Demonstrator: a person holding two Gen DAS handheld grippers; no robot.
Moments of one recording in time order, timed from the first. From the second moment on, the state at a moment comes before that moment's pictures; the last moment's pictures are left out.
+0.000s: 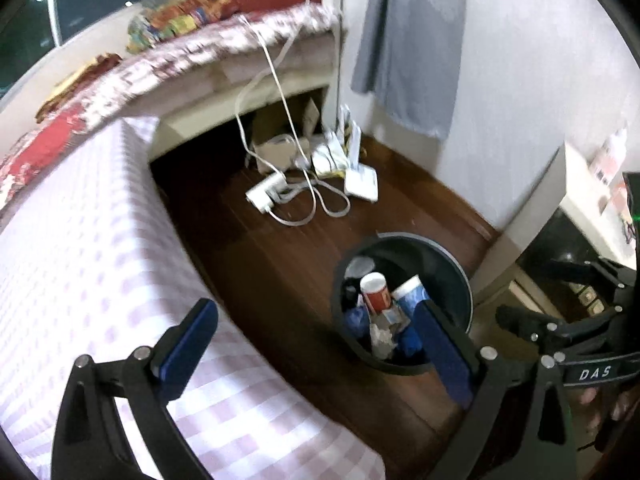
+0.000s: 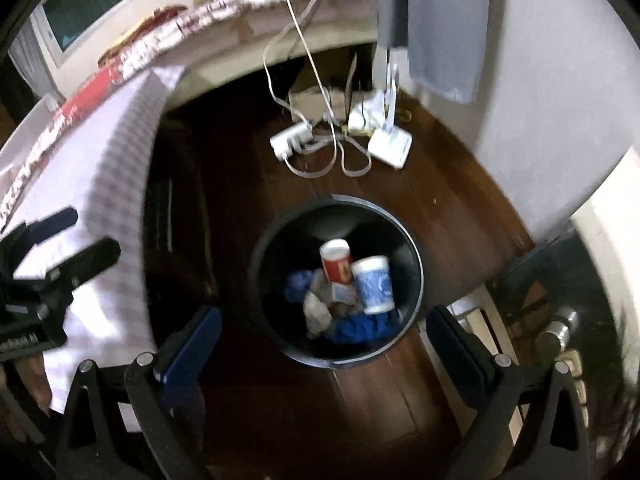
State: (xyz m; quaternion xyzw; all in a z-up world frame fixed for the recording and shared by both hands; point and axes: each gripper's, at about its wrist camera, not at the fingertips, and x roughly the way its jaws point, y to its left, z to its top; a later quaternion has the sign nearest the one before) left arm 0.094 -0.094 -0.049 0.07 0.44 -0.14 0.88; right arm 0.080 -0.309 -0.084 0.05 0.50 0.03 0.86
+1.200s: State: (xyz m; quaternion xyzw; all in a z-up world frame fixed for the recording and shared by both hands) left arm 0.002 -0.006 0.050 0.02 0.32 -0.09 0.94; right arm -0.009 -0.214 0.079 -0.05 0.33 0.01 0.94
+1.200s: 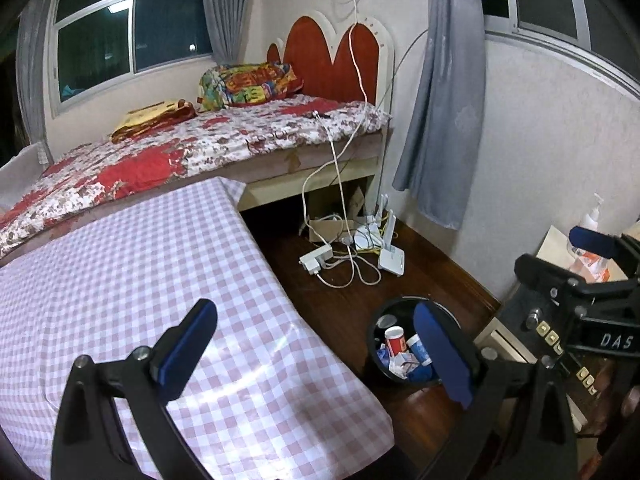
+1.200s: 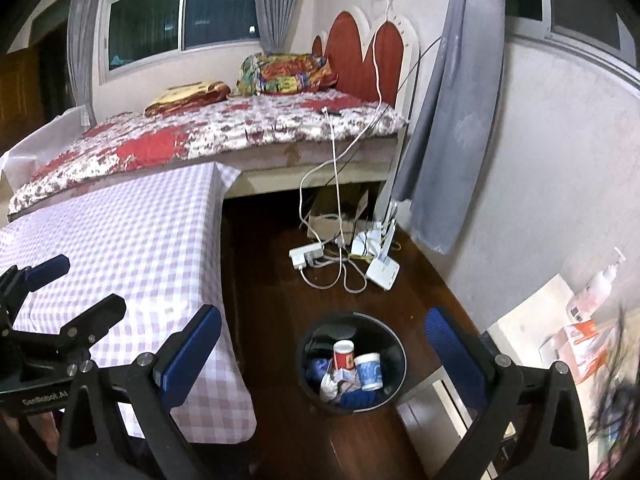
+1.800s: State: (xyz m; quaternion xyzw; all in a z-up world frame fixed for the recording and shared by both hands) left arm -0.002 -0.005 0.054 0.01 0.31 -0.09 0.95; right arm -0.011 -0.216 0.084 -0.05 0.33 0.01 0.94
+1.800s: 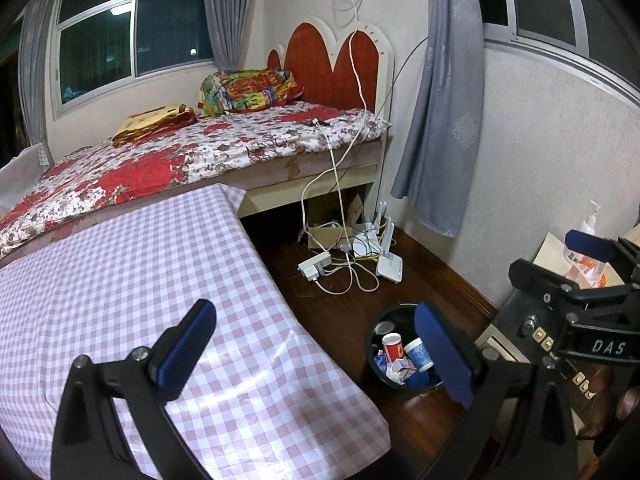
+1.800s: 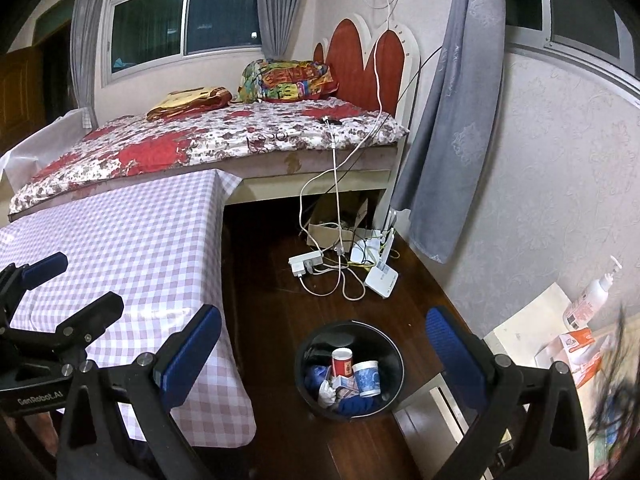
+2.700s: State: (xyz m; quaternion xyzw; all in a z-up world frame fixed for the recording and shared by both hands) left arm -0.003 -0.006 0.056 0.02 0.30 -0.08 0.95; right arm -0.011 -0.215 0.087 -0.06 0.32 0.01 0.95
